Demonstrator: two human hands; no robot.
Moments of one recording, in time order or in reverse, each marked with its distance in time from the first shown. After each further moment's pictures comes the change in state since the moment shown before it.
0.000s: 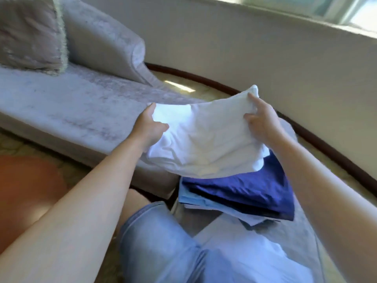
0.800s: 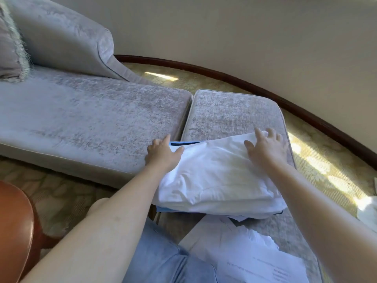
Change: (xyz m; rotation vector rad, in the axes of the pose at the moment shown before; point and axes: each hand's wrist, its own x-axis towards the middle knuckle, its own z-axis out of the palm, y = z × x) left_hand 0.014 -0.048 0.141 0.620 -0.216 -0.080; right_hand 0.002 0.157 0.000 -0.681 -0.029 0.254
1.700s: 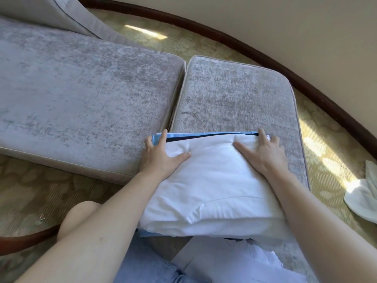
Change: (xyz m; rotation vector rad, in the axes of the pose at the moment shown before) left_hand 0.065 -0.016 0.069 -0.124 -0.116 -0.012; right_hand 0.062 0.008 0.074 0.120 -0.196 0.164
